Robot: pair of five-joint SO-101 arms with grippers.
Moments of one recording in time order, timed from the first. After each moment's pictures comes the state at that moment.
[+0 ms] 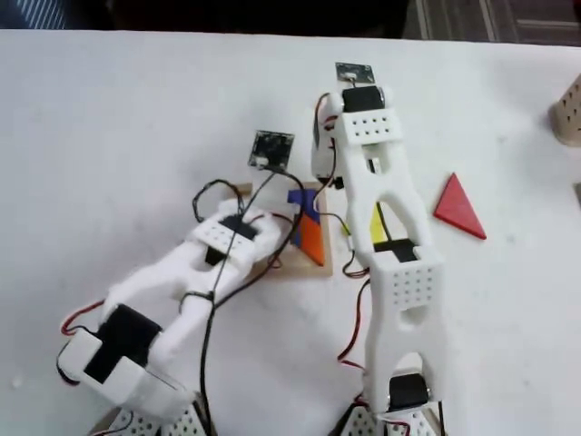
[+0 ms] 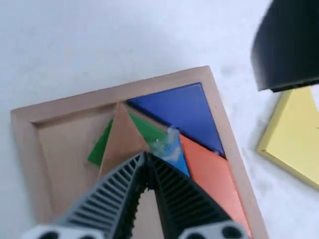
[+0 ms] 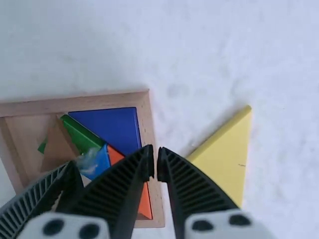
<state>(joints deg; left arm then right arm) 22.8 2.8 42.4 19.1 17.9 -13.5 40.5 -43.3 96.2 -9.9</state>
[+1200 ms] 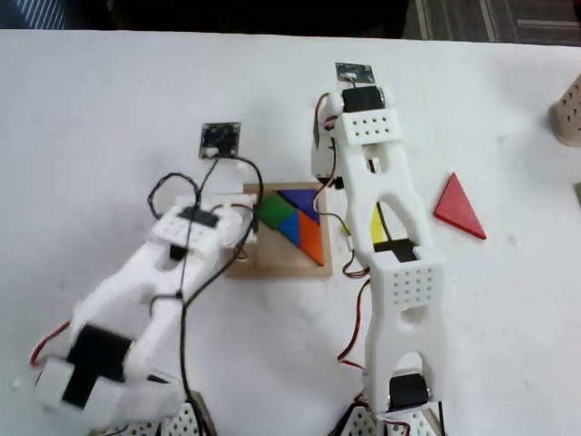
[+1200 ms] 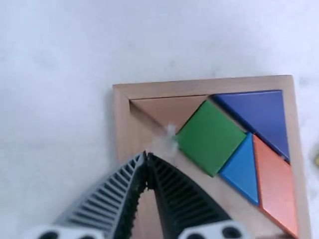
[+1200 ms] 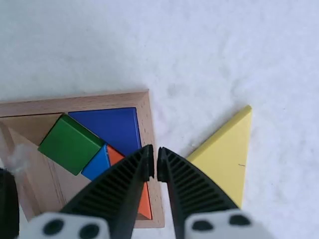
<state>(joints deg) 12.8 -4.4 44.9 28.0 18.3 -13.5 40.5 -43.3 96.2 -9.9</state>
